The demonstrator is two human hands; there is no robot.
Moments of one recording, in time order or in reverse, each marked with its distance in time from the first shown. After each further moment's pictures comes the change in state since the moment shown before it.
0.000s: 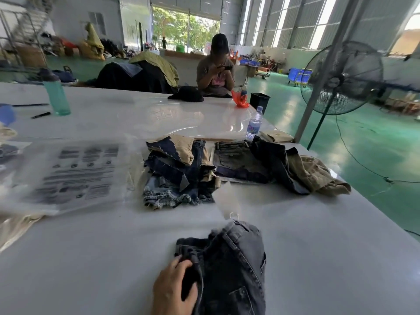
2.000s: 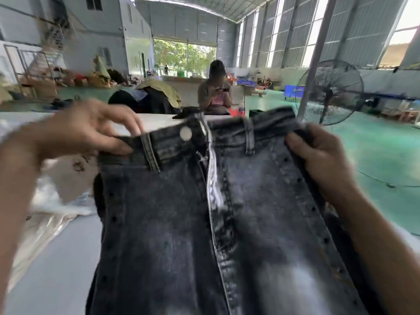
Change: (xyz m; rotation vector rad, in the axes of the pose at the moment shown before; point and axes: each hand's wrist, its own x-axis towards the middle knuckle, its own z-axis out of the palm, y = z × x) left_hand 0.140 0.062 -0.358 -0.251 -0.366 0.391; right_hand 0.101 -0.282 -0.120 0.629 0.214 -0.250
